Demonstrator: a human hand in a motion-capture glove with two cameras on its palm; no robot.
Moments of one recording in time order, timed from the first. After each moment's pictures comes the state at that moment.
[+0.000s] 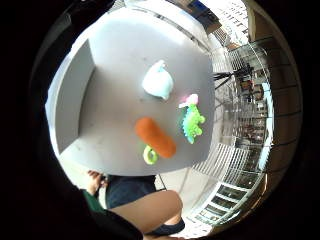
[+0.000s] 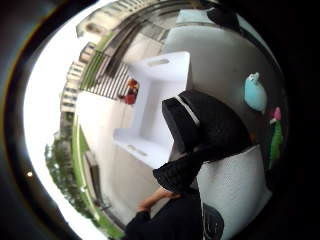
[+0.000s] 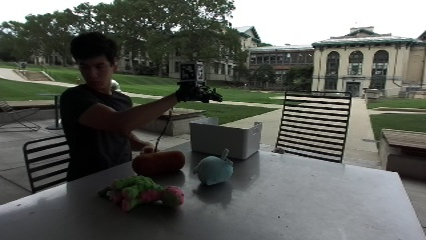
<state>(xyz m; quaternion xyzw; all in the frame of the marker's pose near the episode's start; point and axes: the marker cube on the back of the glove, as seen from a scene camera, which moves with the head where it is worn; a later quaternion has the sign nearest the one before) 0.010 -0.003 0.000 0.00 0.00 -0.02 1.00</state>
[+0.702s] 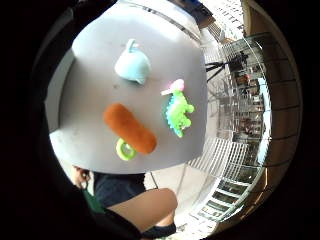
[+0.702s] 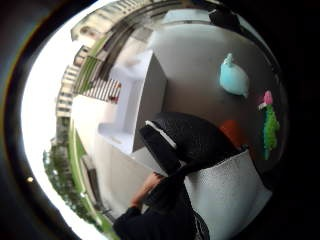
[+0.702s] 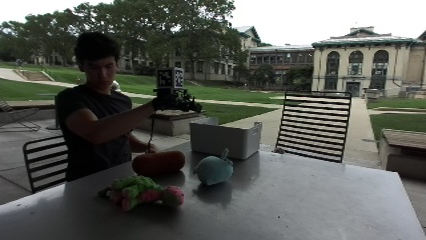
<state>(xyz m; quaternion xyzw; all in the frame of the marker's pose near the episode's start) 0.131 0.038 0.025 -0.01 0.03 0.02 1.00</state>
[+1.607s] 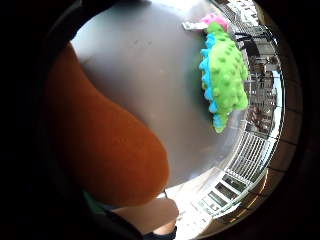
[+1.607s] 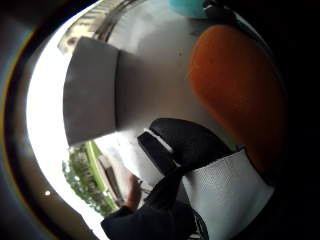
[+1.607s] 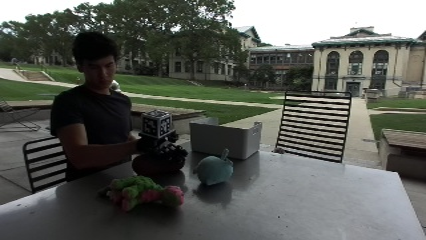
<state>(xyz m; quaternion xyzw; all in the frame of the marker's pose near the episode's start) 0.169 0.110 0.213 -0.11 -0.04 0.06 0.99</state>
